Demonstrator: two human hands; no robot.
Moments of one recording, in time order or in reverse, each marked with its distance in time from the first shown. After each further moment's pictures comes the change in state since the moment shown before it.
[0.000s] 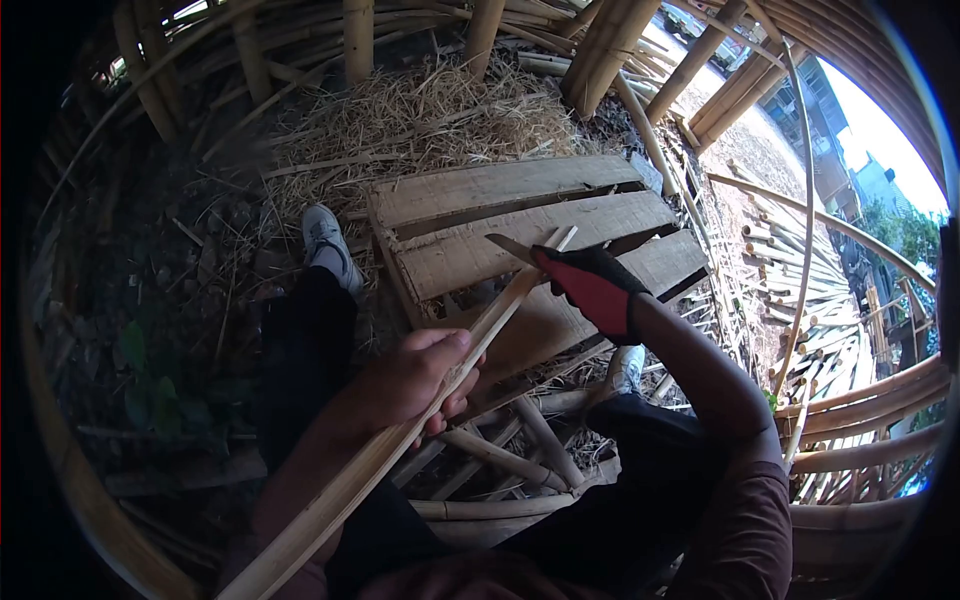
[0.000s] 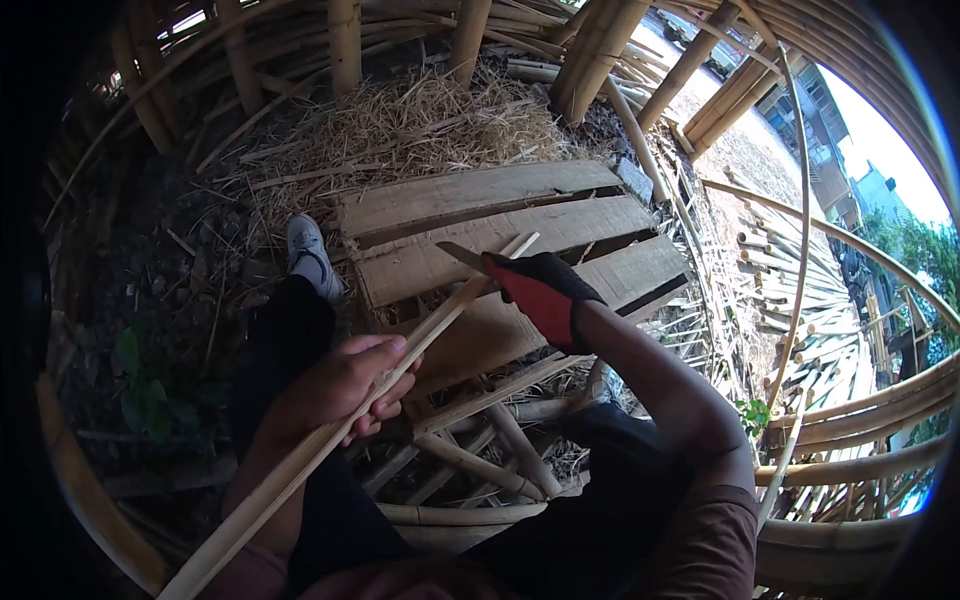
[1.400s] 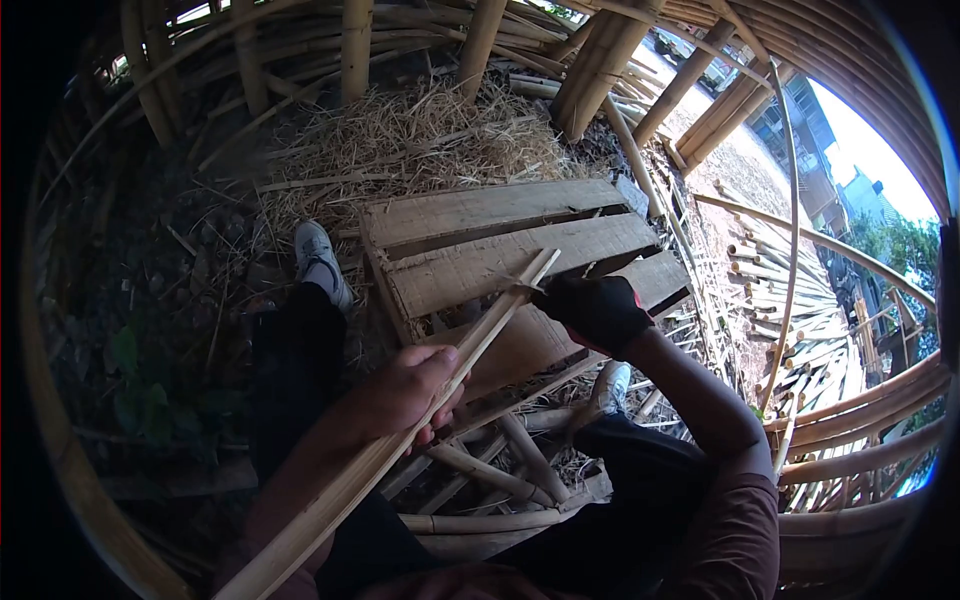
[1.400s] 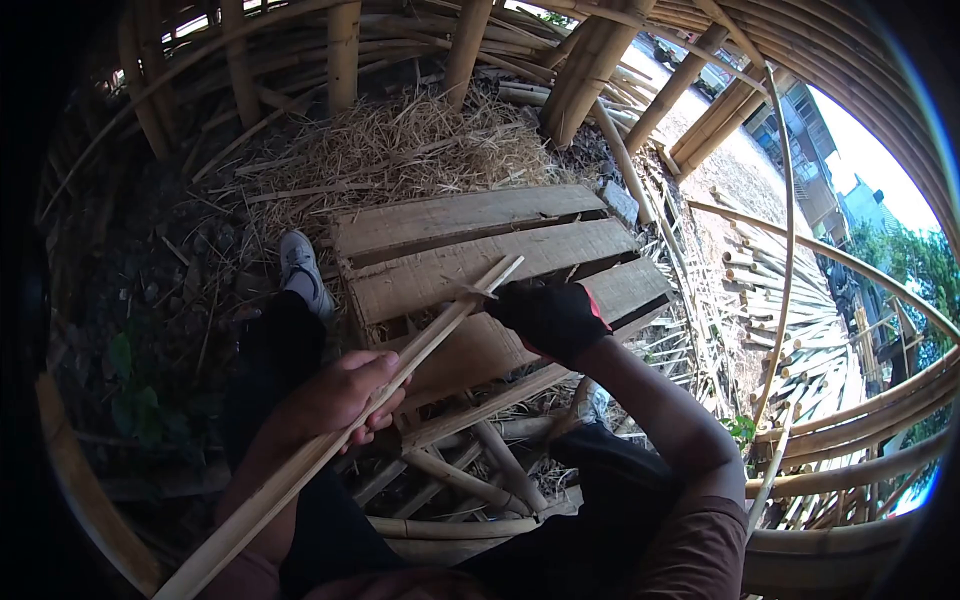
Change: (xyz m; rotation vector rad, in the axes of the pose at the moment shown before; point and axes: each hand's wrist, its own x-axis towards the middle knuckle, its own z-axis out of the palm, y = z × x) left_hand 0.002 0.000 0.002 0.087 0.031 0.023; right_hand -0.008 0.031 -0.015 -1.058 0.324 -0.851
